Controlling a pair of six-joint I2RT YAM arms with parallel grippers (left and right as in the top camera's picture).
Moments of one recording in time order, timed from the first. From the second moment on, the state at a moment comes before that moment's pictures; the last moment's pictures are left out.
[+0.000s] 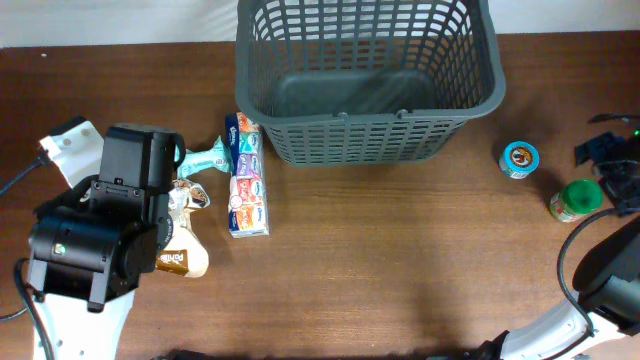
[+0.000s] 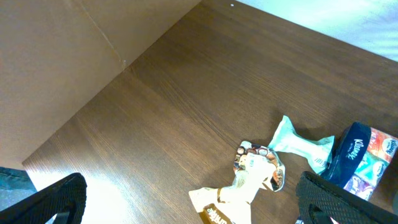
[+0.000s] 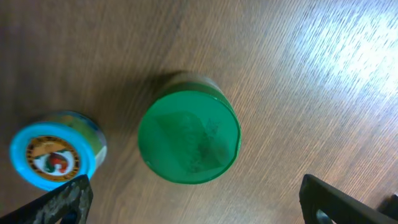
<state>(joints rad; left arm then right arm) -0.22 1.19 1.60 -1.41 -0.79 -0.65 -0.58 1.94 1.69 -1.25 0.08 0.64</state>
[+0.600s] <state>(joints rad) -0.22 1.19 1.60 -1.41 -0.79 -0.65 -0.59 1.94 1.66 -1.17 0.06 0.72</state>
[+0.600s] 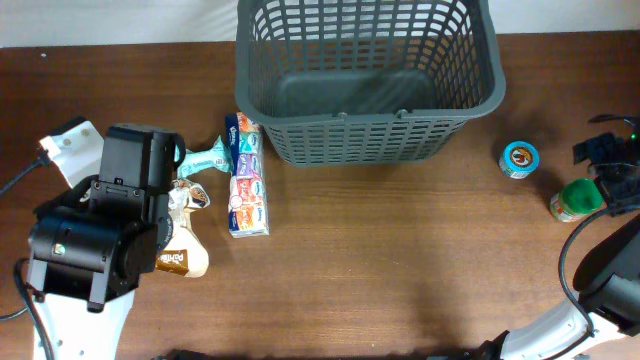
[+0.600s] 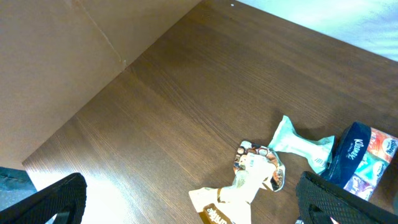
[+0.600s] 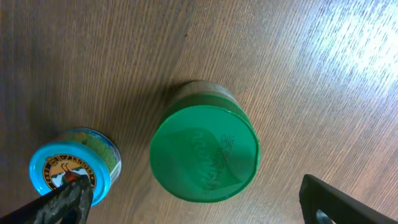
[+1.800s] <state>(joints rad) -0.22 1.19 1.60 -1.41 -0.79 -0.65 -0.59 2.05 1.64 -1.13 0.07 0.76</state>
